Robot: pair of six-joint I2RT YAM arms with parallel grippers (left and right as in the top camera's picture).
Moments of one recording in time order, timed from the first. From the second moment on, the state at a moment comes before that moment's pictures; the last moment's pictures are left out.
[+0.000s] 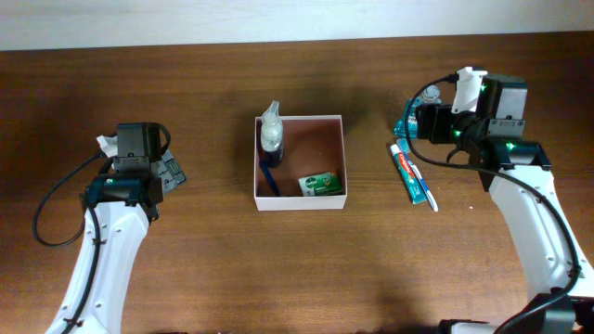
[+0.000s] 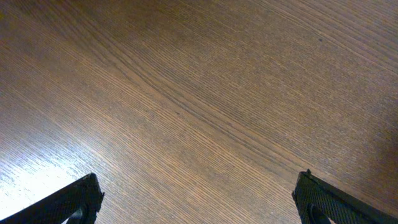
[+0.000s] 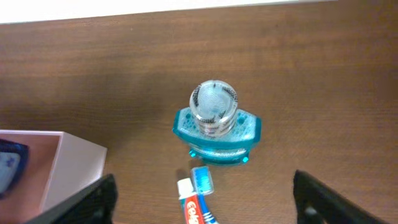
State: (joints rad) left arm 0.02 1.38 1.05 -0.76 -0.38 -0.45; right arm -0.09 1.48 1.15 -0.40 -0.18 0.00
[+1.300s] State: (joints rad) left arm 0.02 1.38 1.05 -0.76 -0.38 -0.45; right arm 0.05 1.61 1.15 -0.17 0.21 -0.10
